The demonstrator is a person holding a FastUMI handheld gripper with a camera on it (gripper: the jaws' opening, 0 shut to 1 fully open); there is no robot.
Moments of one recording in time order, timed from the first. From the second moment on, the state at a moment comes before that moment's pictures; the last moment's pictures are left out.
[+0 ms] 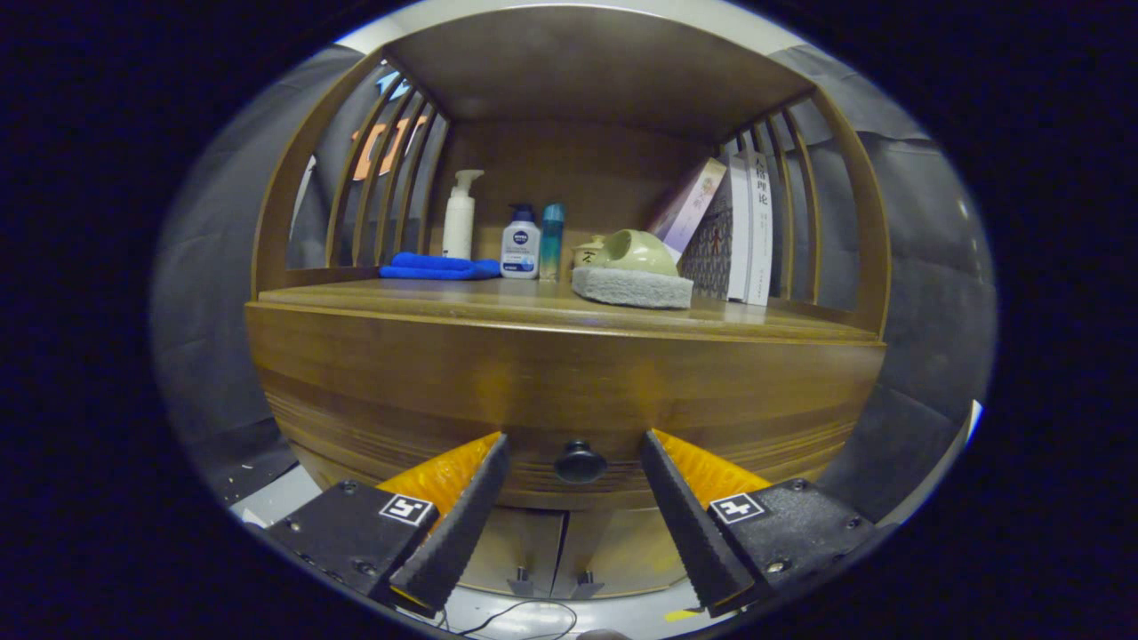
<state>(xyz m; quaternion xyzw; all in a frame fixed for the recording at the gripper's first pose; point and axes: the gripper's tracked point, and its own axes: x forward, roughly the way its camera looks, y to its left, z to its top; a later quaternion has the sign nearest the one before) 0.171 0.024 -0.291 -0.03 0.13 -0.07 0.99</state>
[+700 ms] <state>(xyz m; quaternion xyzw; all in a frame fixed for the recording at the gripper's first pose) 0.093 -0.018 -0.177 -0.01 0.07 -0.08 0.99</state>
